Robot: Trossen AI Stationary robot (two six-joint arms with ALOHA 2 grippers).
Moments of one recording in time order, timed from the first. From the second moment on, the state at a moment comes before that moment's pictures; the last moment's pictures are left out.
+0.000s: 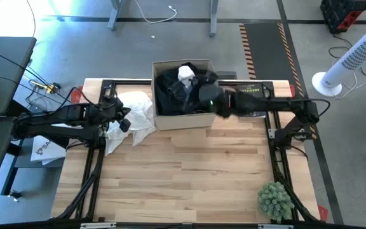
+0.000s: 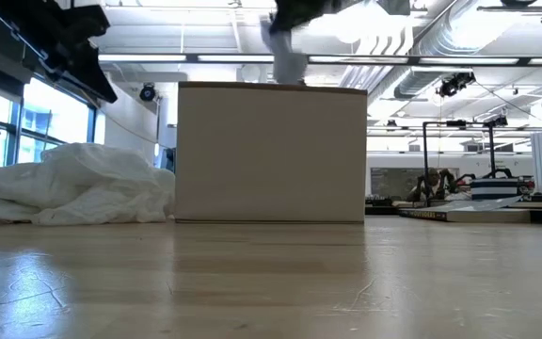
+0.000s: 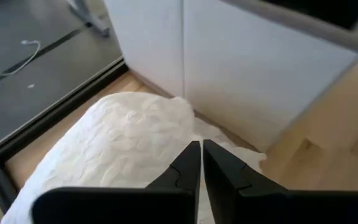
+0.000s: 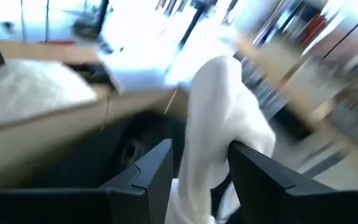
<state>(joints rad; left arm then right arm) 0.10 0.62 0.68 -0.83 -0.53 -0.39 -0.07 1.65 1.55 -0.30 0.73 -0.23</state>
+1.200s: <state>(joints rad) 0.53 1.13 0.68 -0.87 -0.31 -0.33 -0.10 1.63 1.55 -0.51 0.55 0.15</state>
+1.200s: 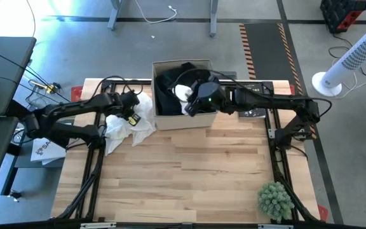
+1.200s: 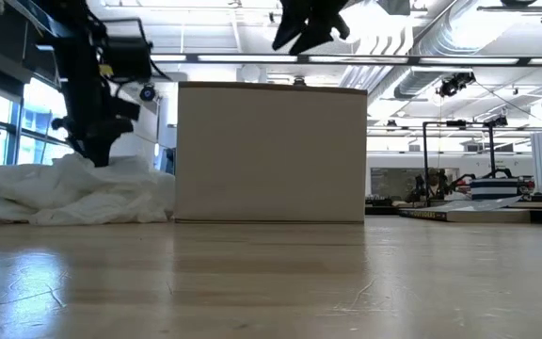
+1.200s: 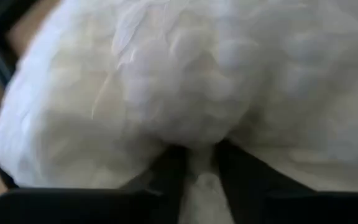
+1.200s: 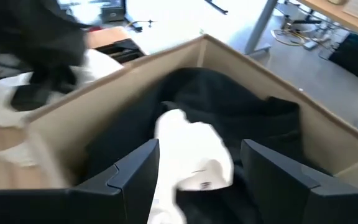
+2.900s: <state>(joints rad) 0.49 1.74 2.31 -0.71 -0.01 0.31 0.50 1.63 1.56 -0.87 1.18 0.67</state>
